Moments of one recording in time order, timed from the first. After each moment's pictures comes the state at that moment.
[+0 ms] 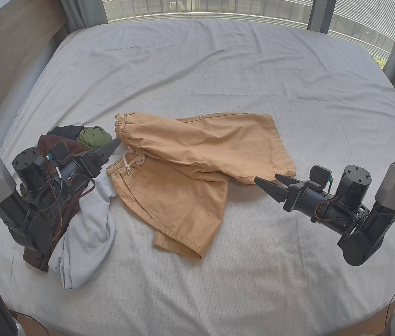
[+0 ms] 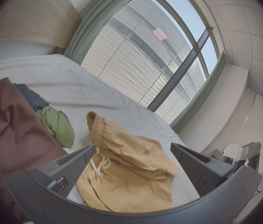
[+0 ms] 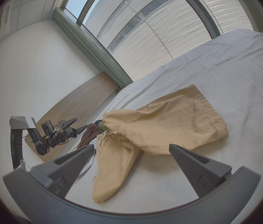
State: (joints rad) left arm -0.08 2.07 -0.68 -1.55 -0.44 -0.51; right arm 0.34 2.13 -0.60 -1.54 0.40 0.39
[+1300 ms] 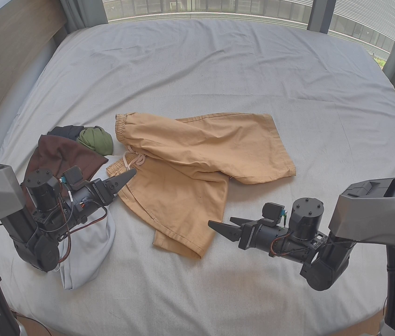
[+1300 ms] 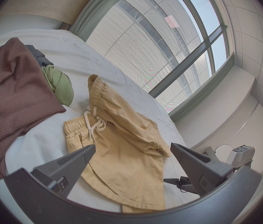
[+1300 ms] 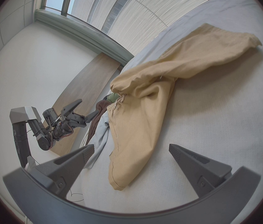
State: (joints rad) left arm -0.15 2.10 -0.54 -1.55 -0.44 -0.55; right arm 0.55 2.35 -0.67 -1.53 0.36 0.53
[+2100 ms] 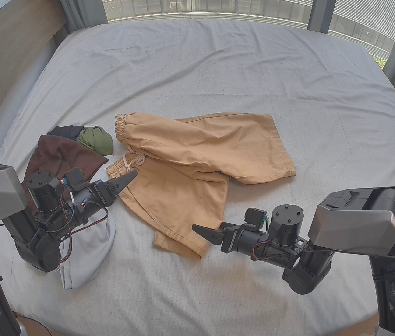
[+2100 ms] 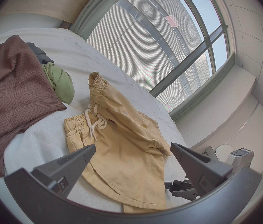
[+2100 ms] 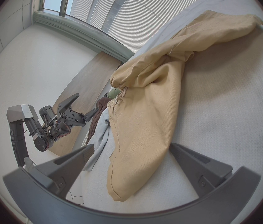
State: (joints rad) left arm -0.15 2.11 -0.55 -1.55 -0.44 -0.55; right arm 0.61 2.45 -0.79 -1.52 0.33 0.57
